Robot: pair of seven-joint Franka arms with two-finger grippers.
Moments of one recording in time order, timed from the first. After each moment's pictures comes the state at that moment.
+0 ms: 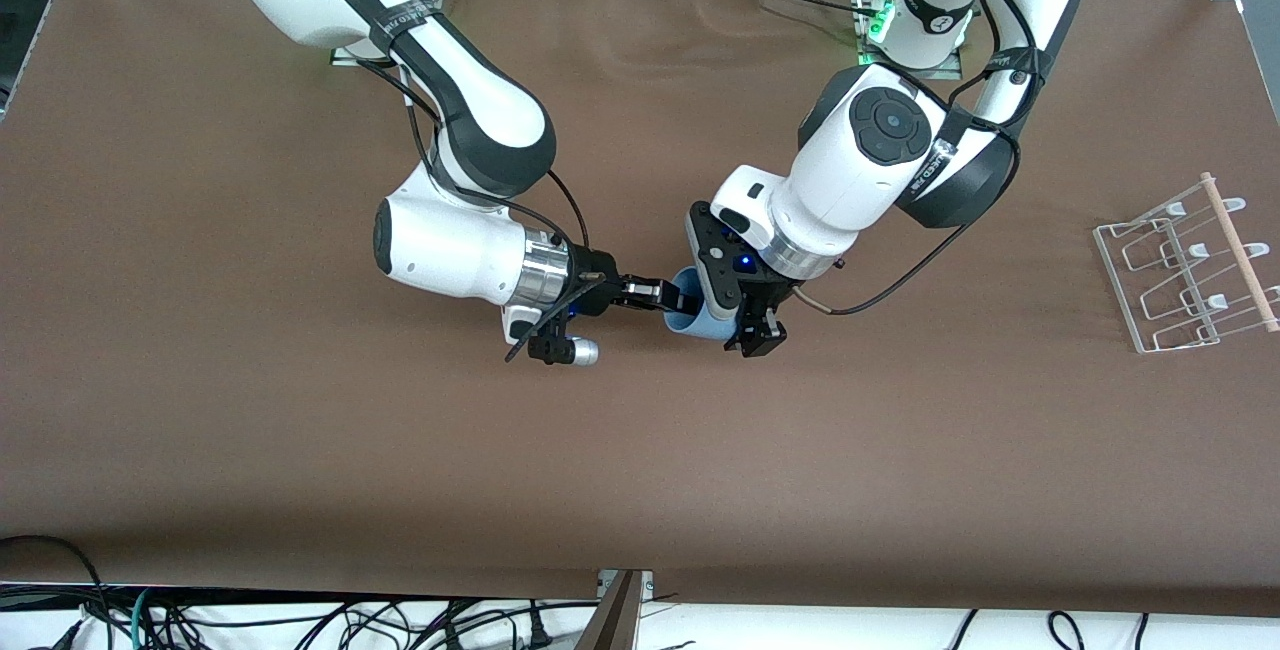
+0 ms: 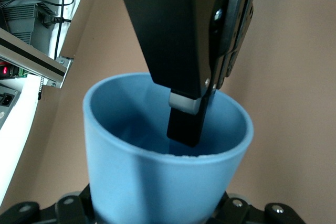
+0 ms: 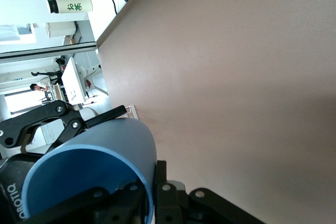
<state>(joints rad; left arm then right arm) -0.28 0.50 -0.29 -1.47 -0.02 2.25 0.82 0.31 0.75 0.42 -1.28 0.83 2.42 0.26</state>
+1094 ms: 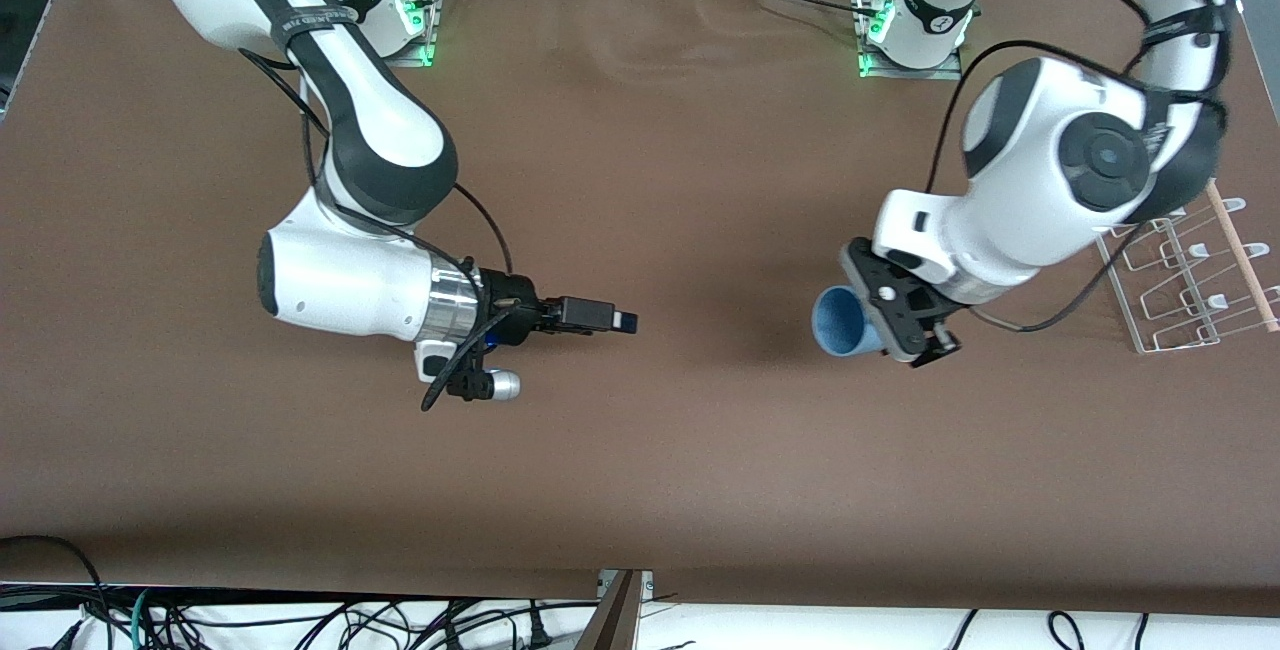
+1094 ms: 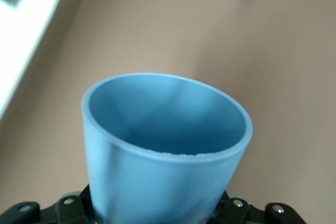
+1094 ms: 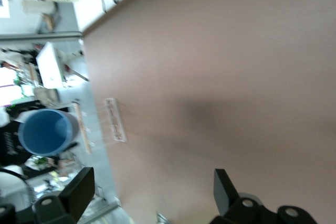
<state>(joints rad) -0.07 0.39 -0.24 -1.44 -0.02 1.86 0.81 0.16 0.74 0.41 -1.17 0.64 2.11 0.26</state>
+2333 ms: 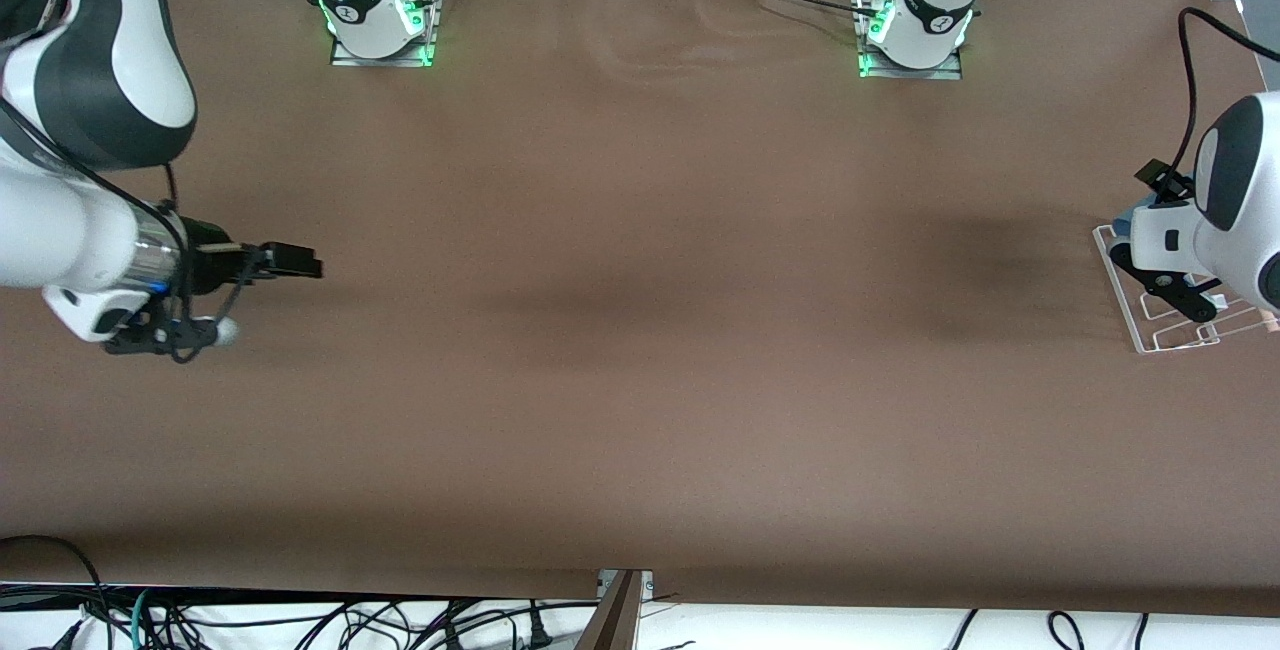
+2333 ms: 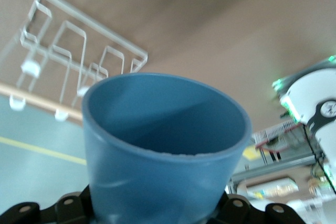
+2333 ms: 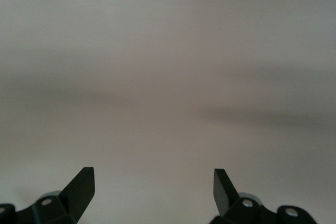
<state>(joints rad) 0.16 0.41 -0.14 -1.45 0.58 1.17 0.75 -0.01 0.38 0.13 -1.34 0.04 1.55 0.05</state>
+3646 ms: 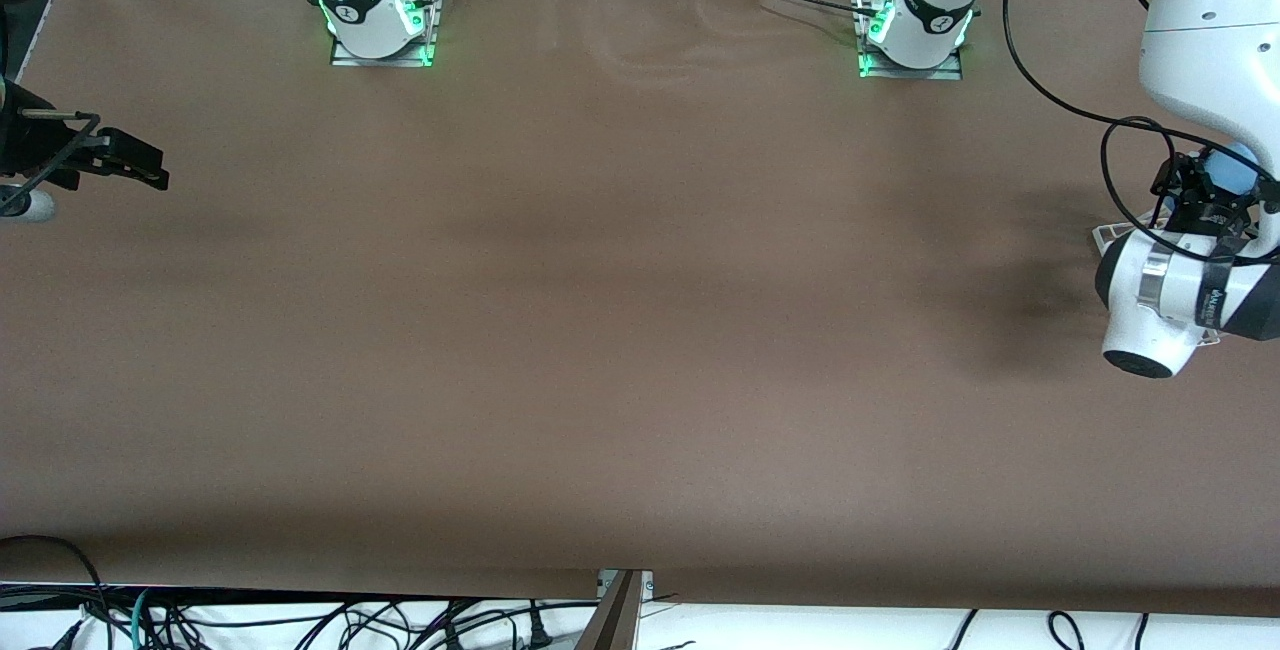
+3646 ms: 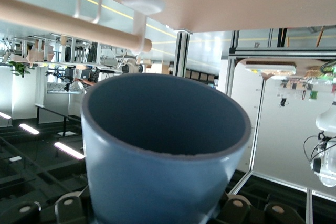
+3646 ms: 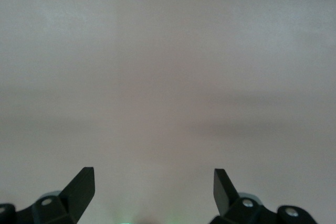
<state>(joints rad) 0.16 0.70 -0.03 -1.57 0.98 0.96 0.57 -0.09 0.07 0.07 -1.57 -0.06 1.53 -0.04</state>
